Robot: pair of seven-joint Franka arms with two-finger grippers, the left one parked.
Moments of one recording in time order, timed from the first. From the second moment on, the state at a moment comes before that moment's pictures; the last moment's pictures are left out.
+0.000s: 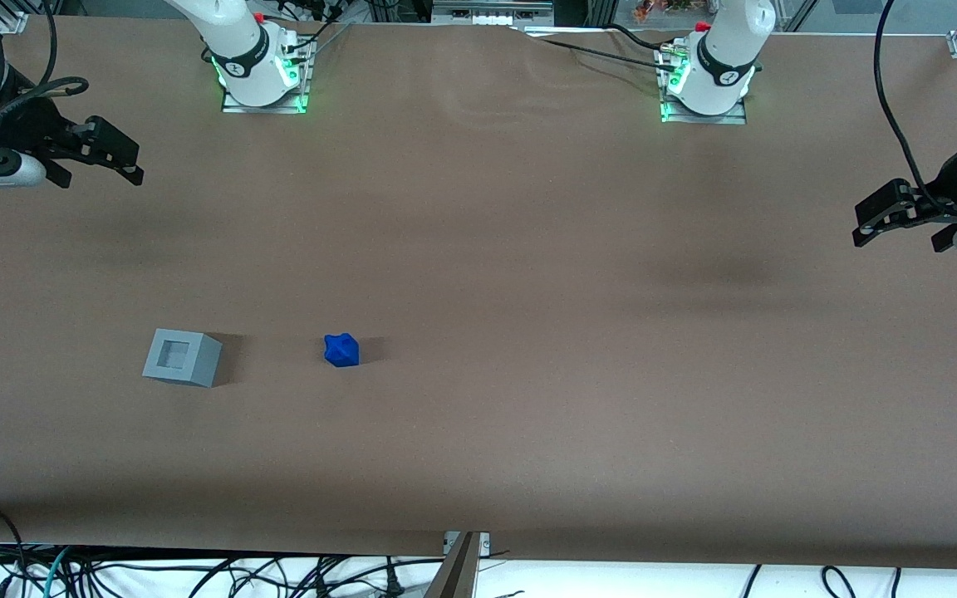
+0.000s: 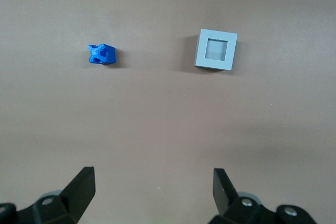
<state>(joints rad) 0.17 -0.07 -0.05 -1.65 0.03 1.59 0.08</state>
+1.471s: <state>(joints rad) 0.32 0.63 0.06 -1.70 0.03 2.43 0.51</state>
